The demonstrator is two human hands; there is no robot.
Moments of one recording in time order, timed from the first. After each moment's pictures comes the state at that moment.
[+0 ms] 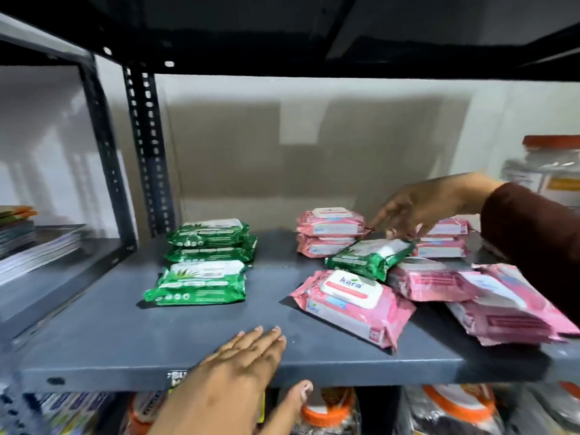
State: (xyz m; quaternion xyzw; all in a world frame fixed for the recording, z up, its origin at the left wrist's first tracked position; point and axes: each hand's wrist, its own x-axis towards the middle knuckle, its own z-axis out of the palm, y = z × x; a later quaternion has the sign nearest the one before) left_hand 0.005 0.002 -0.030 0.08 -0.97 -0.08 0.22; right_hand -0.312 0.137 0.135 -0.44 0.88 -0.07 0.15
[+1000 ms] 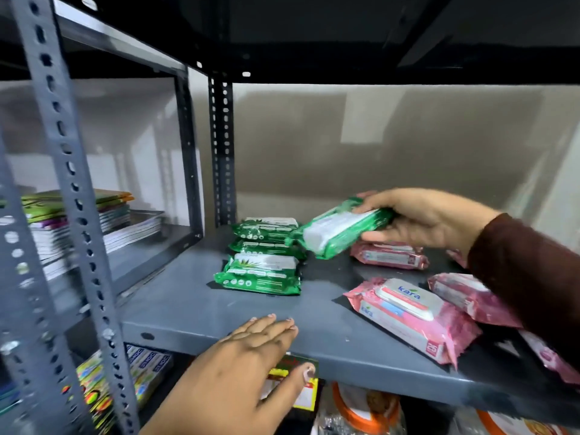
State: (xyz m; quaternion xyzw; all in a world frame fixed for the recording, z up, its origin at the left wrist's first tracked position) left_hand 0.047 -0.011 -0.010 0.16 -0.96 -0.09 0.20; right_hand -0.221 0.055 0.122 -0.32 0.66 -0.56 0.39
